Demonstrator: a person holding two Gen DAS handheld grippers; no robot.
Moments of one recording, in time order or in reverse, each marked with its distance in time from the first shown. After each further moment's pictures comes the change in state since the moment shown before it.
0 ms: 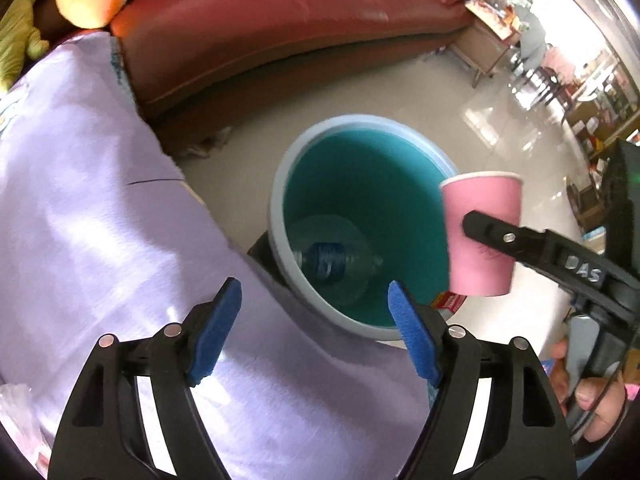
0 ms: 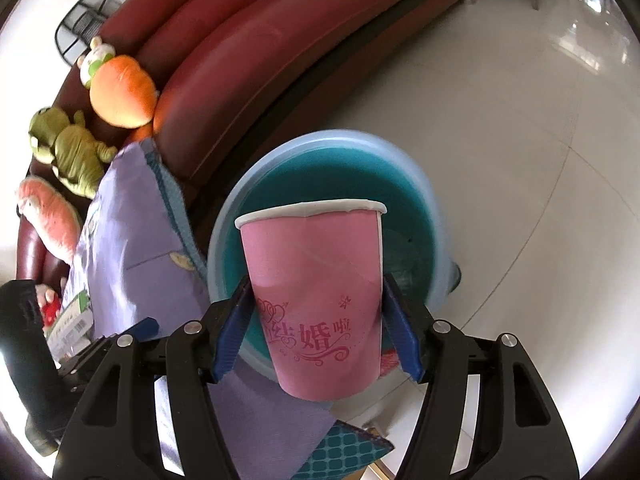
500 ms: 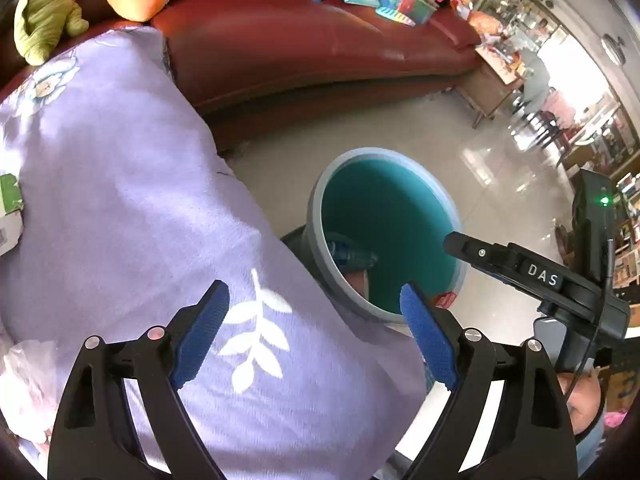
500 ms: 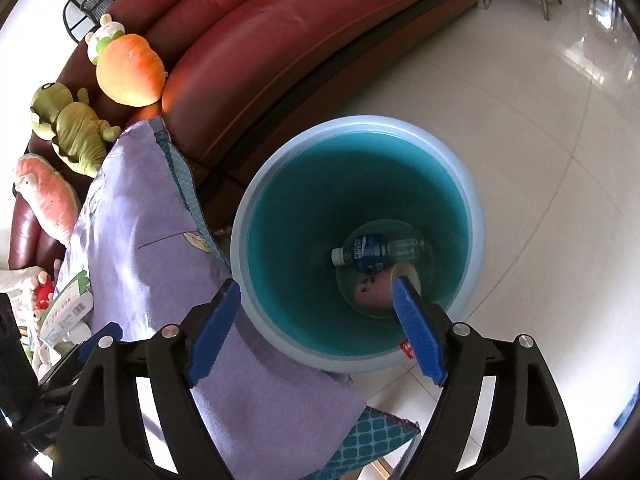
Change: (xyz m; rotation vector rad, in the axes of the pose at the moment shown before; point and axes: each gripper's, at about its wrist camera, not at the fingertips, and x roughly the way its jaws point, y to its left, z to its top) left arm -0.050 0.036 -0.021 -0.103 -0.094 -0.041; right arm -0.007 0.029 -0.012 -0.032 0.018 -0.039
